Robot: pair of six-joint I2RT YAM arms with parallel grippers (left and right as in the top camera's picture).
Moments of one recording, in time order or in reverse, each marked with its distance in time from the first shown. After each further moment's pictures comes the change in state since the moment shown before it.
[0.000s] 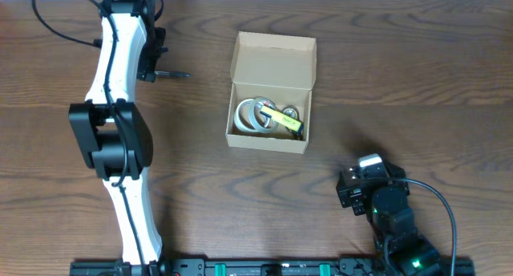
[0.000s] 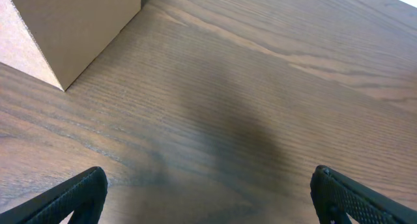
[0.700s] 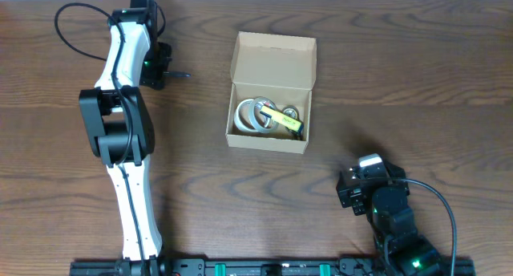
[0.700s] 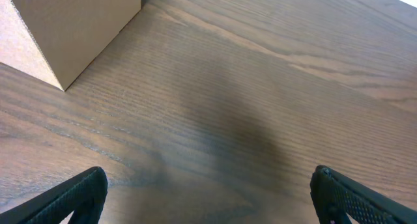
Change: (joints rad) left arm 0.029 0.169 0.001 0.101 0.118 -0.002; right arm 0.000 0.000 0.000 0.000 0.000 0.000
